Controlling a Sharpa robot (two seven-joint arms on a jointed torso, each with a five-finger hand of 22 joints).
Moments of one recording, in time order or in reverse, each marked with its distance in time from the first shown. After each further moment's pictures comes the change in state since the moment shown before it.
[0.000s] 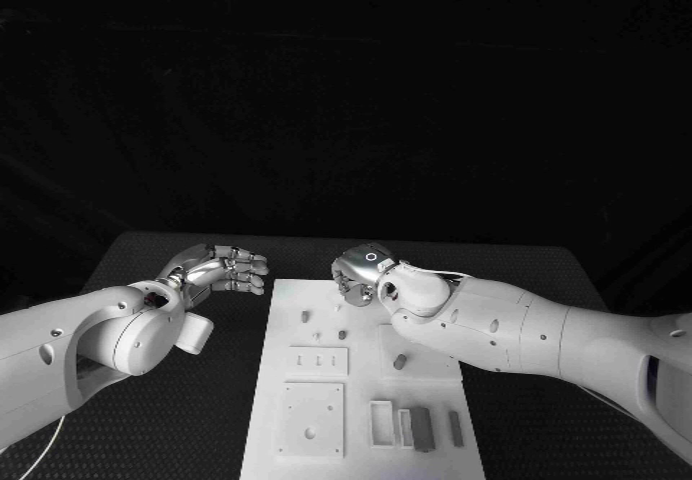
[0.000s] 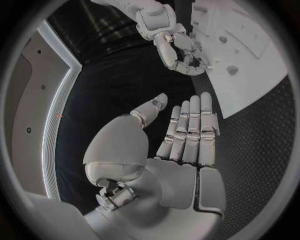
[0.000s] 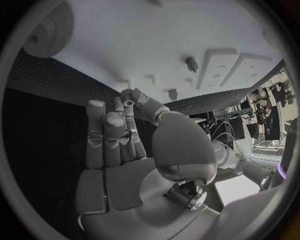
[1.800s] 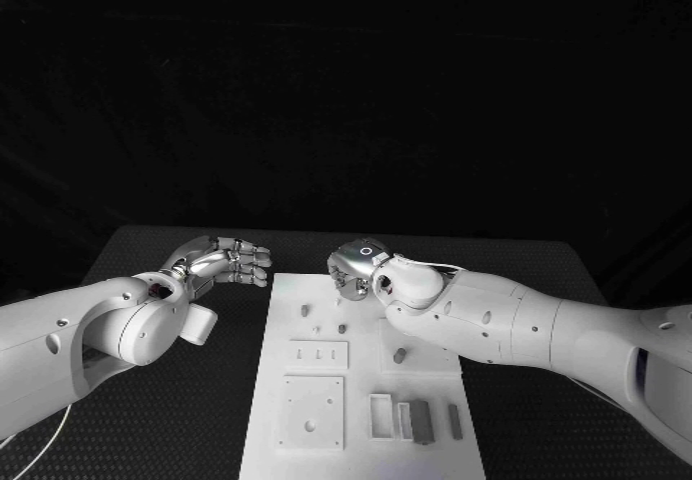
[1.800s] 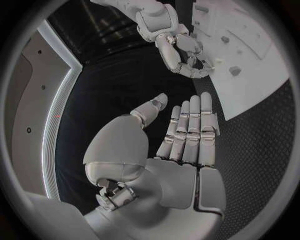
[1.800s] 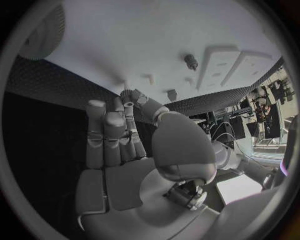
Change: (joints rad) left arm 0.005 0.013 0.000 -0.008 0.000 0.000 -0.001; left_hand 0.000 0.000 0.000 0.000 0.000 0.000 0.000 -0.004 0.001 0.003 0.003 -0.008 0.000 0.003 0.003 -0.008 0.004 0.000 0.000 0.000 -0.004 0.000; right arm 0.003 0.029 0.001 -0.030 0.018 0.030 0.012; right_hand 0.004 0.004 -0.001 -0.001 -0.001 -0.004 0.007 -0.009 0.002 0.000 0.000 -0.008 0.003 0.000 0.000 0.004 -0.006 0.000 -0.006 0.001 0.000 0.000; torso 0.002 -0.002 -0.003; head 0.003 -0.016
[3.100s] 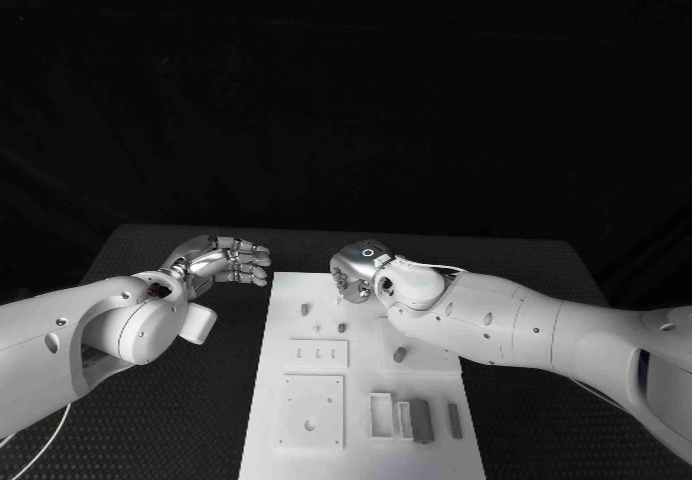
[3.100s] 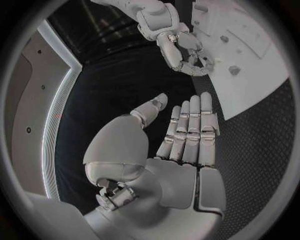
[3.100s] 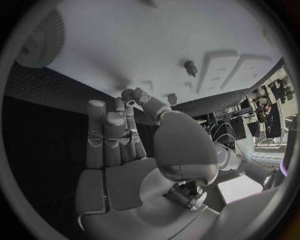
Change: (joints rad) left arm 0.000 -0.001 0.000 0.000 0.000 0.000 0.000; left_hand 0.000 0.000 0.000 0.000 0.000 0.000 0.000 -0.004 0.001 0.000 0.000 -0.004 0.000 -0.001 -0.001 0.000 0.002 -0.006 0.000 0.000 0.000 0.000; right arm -0.006 -0.006 -0.003 0.003 0.000 0.004 -0.009; right_hand -0.026 -0.068 0.000 0.006 0.006 -0.008 0.005 -0.017 0.003 0.011 -0.011 -0.019 0.007 -0.010 0.005 0.004 -0.024 0.000 -0.006 0.002 0.004 0.001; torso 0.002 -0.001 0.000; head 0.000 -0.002
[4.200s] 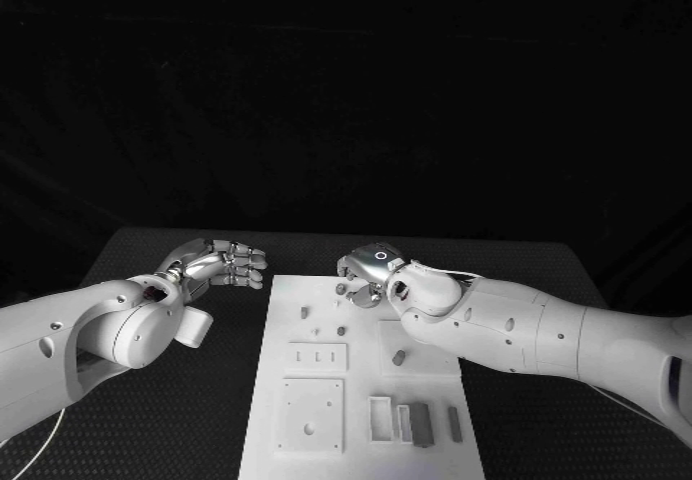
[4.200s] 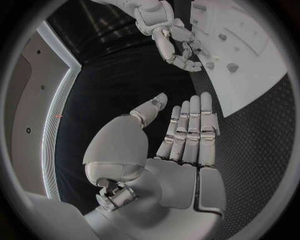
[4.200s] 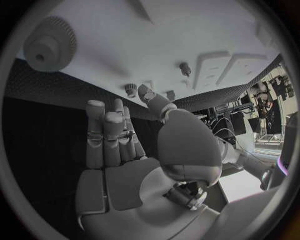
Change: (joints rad) left arm 0.000 -0.012 0.000 -0.001 0.000 0.000 -0.001; left_hand -0.004 -0.004 0.000 0.000 0.000 0.000 0.000 0.000 0.002 0.000 0.000 -0.004 0.000 0.000 0.000 -0.004 0.001 0.005 0.000 0.000 -0.004 0.000; right arm 0.001 -0.090 0.001 0.099 0.027 -0.054 -0.007; right_hand -0.034 -0.087 0.024 0.024 0.000 -0.147 0.047 -0.082 -0.036 -0.078 0.052 -0.038 -0.021 -0.018 0.035 0.012 -0.028 -0.009 -0.003 0.000 -0.008 0.000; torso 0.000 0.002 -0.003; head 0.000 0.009
